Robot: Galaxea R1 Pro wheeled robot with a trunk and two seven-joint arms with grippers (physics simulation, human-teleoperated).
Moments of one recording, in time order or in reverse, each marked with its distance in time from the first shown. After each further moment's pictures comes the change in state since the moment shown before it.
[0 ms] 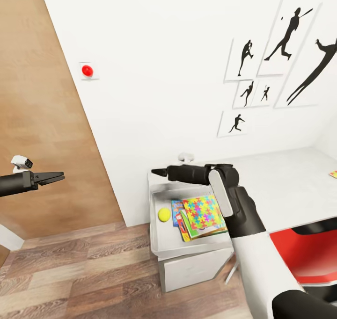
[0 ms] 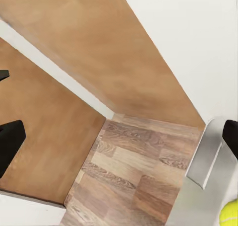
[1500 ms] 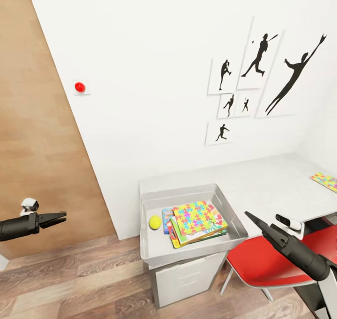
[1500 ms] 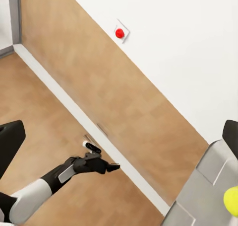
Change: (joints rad) left arm 0.231 -0.013 0.003 0.171 0.014 -0.103 0.000; right arm 0.646 -0.330 -0.592 -0.077 -0.275 -0.390 0.954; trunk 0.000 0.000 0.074
